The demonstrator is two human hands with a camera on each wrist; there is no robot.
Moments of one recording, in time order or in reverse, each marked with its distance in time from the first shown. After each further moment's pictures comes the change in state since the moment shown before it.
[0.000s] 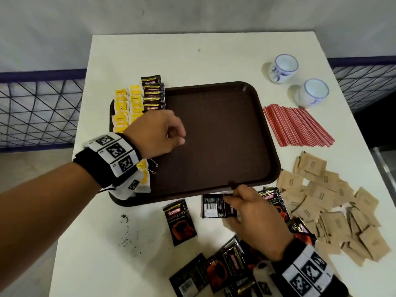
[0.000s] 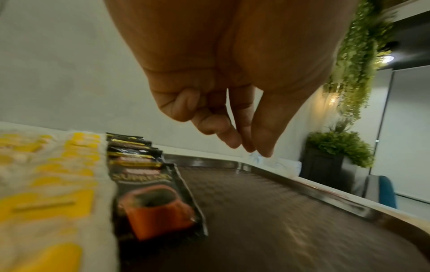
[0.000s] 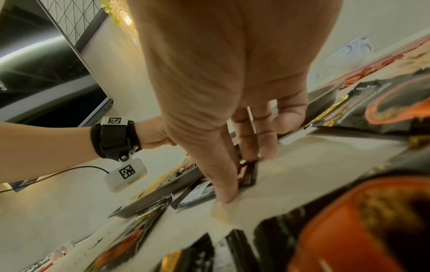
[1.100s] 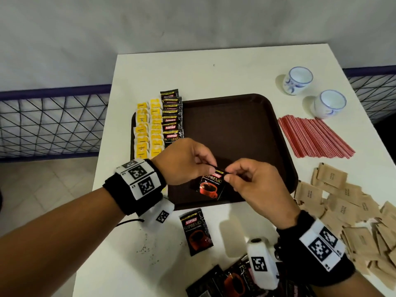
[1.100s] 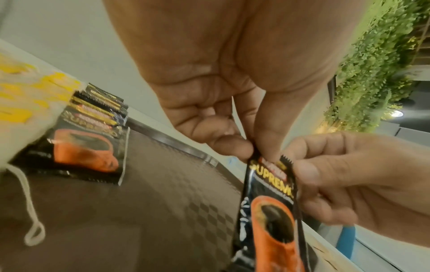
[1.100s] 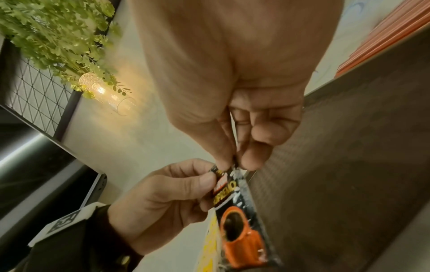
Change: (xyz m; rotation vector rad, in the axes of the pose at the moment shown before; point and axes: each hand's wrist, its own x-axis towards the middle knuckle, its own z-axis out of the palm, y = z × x) left_hand -0.027 0.038 0.007 -0.414 -0.183 -0.062; right_hand 0.058 -0.033 -0.056 0.753 0.301 0.048
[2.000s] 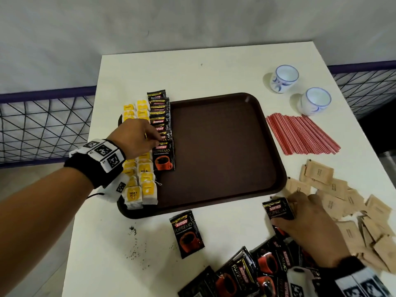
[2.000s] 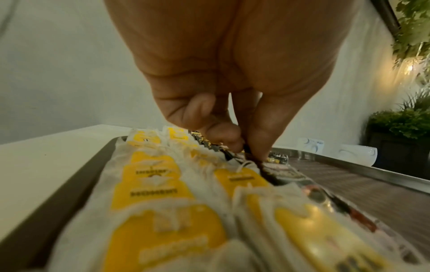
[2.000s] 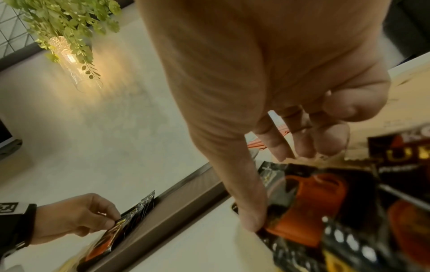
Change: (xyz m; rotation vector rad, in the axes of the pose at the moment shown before) left_hand 0.024 -0.074 -0.068 0.462 0.232 -0.212; right_hand -0.070 0.071 -0.062 -0.544 0.055 0.517
